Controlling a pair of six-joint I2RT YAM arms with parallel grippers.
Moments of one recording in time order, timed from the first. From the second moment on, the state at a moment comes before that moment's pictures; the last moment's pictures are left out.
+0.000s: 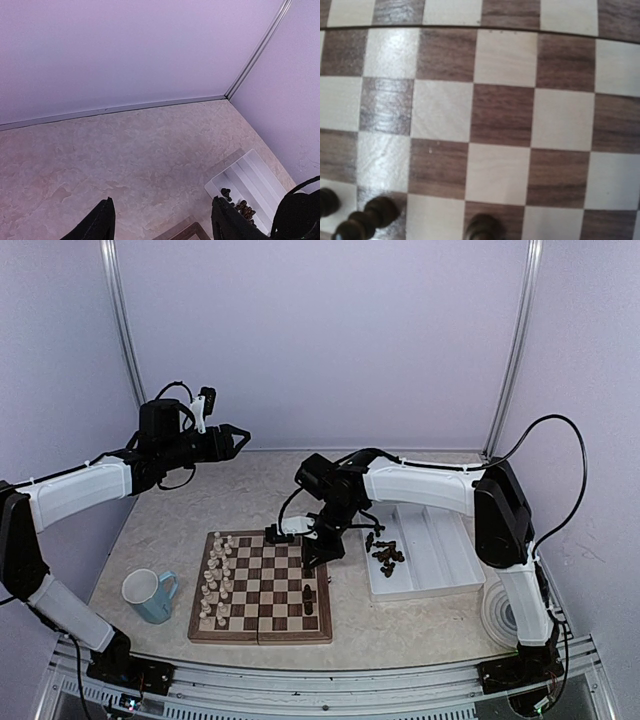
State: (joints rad) left arm -0.36 1.47 1.10 0.10 0.28 -0.28; right arm 0.92 2.25 1.94 -0.94 -0.37 -0.74
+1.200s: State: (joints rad) left arm -0.59 1.59 1.28 -0.05 0.18 -0.11; right arm 0.52 1.83 1.37 -0.73 -0.34 -0.73
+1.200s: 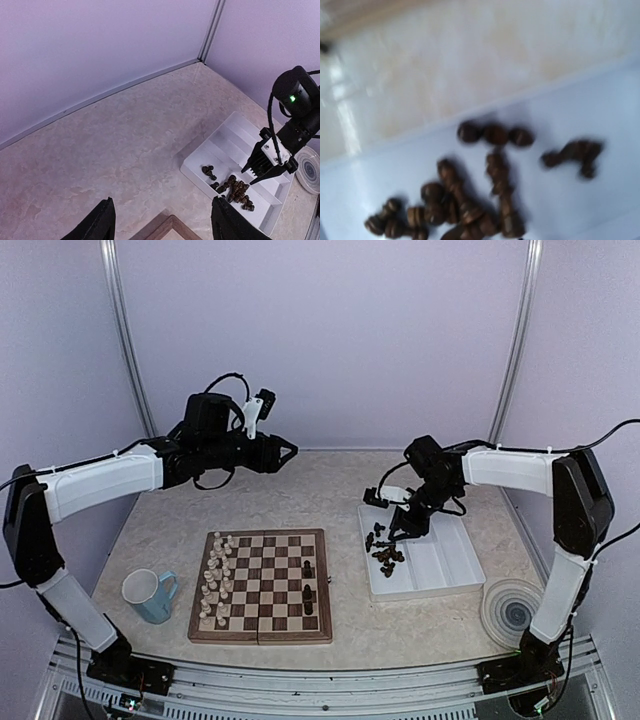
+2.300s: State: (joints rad) left arm -0.67 1.72 1.38 -0.11 0.19 -0.13; right arm 0.52 2.03 1.40 -0.61 -0.21 -0.72
